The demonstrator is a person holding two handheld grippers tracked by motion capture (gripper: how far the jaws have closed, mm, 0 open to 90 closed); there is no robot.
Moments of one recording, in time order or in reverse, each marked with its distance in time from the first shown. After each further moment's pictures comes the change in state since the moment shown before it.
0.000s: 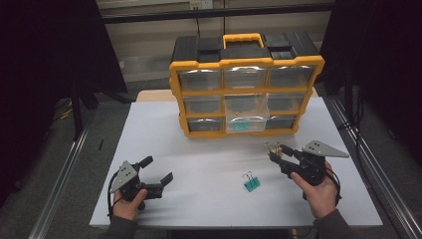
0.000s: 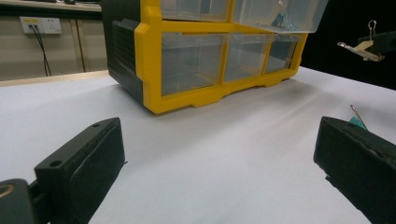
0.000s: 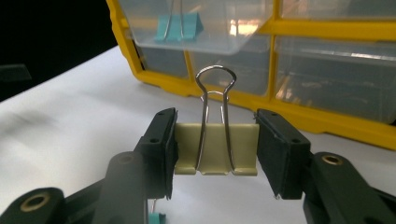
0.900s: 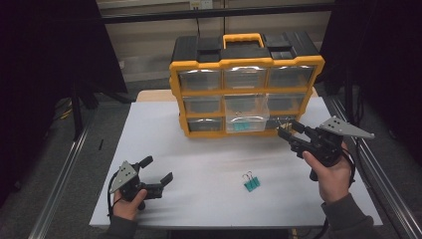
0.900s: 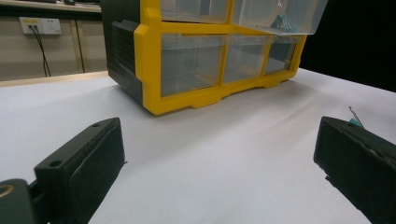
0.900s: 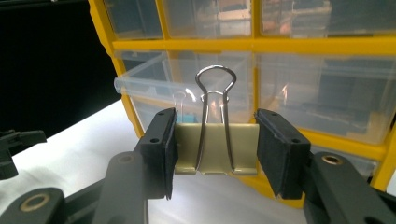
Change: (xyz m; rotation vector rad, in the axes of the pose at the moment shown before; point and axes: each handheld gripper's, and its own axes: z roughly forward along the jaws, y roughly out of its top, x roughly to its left) left arm 0.001 0.000 -0.001 0.001 -0.015 0.009; right arm -0.001 0.067 -0.022 -0.145 -0.004 -0.025
